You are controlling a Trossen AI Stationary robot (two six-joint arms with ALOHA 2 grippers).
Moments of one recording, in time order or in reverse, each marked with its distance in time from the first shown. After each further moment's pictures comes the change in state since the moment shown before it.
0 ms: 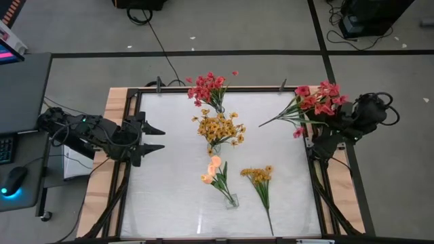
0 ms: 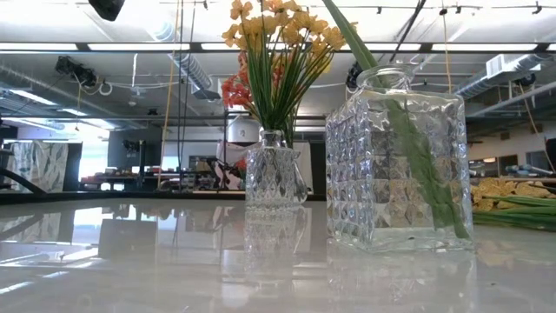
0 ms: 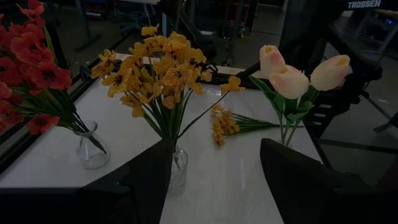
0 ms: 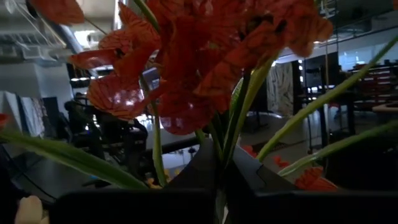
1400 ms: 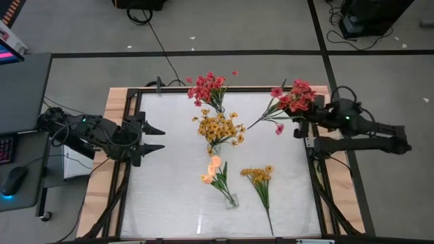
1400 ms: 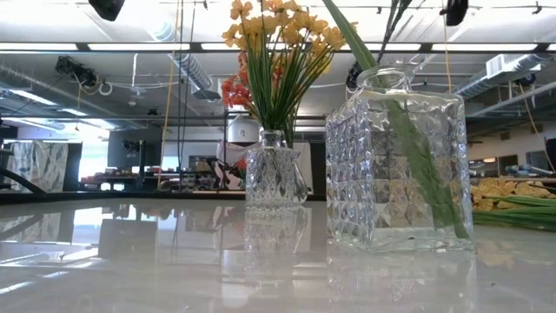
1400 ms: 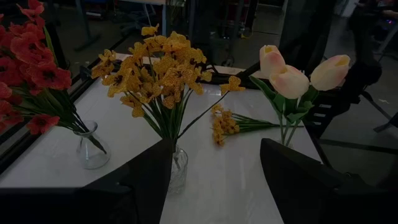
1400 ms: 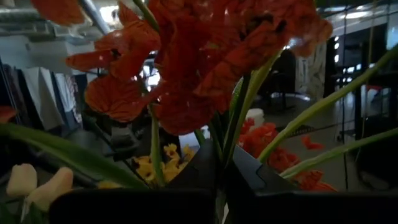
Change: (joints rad) left arm 0.000 0.000 0.000 0.000 0.000 0.000; right arm -0.839 0.093 -0.019 -0.240 -0.923 0.413
